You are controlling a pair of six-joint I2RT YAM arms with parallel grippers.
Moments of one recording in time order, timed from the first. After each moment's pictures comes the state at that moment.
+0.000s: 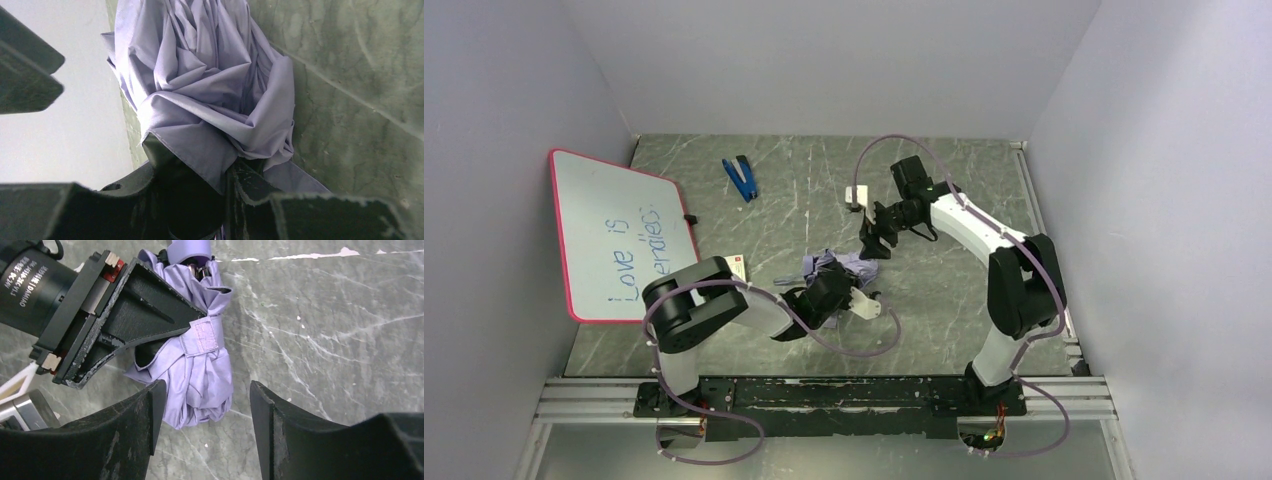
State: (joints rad) left arm -1.07 1.85 0.68 0.61 -0.45 1.01; right arm 0.41 1.73 1.28 -0.64 -0.77 -0.92
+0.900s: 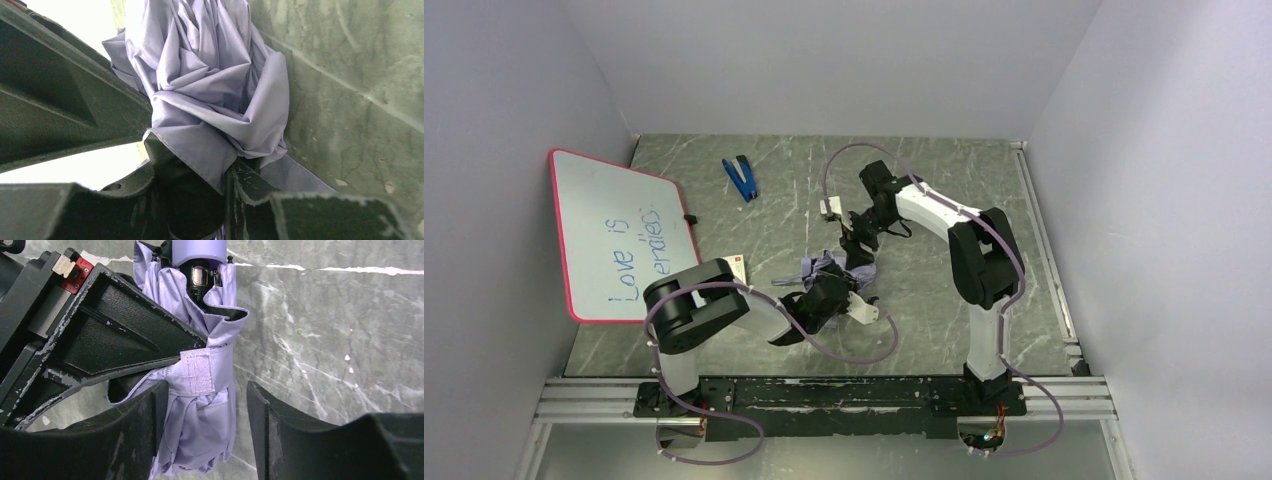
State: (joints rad) left arm -1.09 1.85 0.64 0.66 -0.48 1.05; right arm 0.50 2.01 1.48 -0.78 -0.77 -1.04
